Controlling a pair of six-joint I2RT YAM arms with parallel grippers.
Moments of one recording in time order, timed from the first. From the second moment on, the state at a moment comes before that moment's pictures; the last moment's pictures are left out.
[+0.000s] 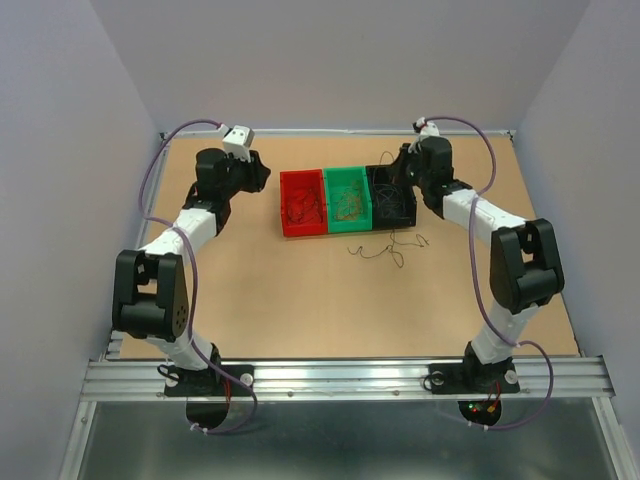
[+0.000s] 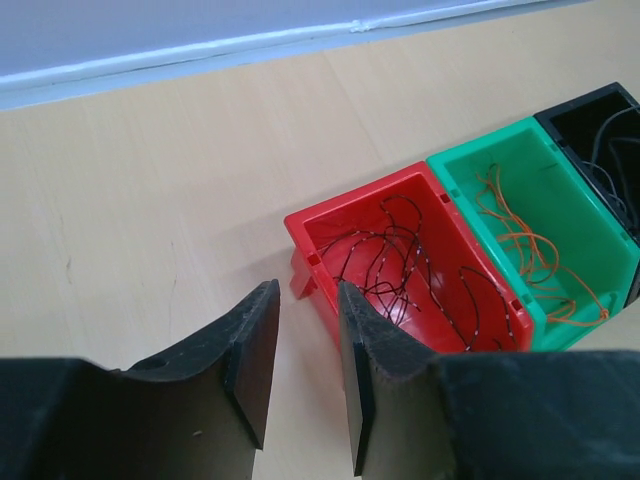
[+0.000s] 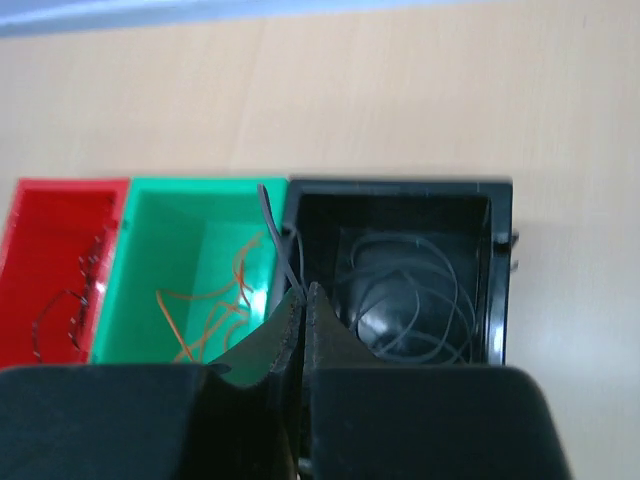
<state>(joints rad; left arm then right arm) -0.13 1.60 1.03 0.29 0.34 -0.09 0.26 1.78 1.27 0.16 -0.14 0.31</state>
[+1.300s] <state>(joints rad) -0.43 1.24 0.72 0.50 0.11 0.18 0.40 1.77 1.36 -0.27 0.15 0.39</state>
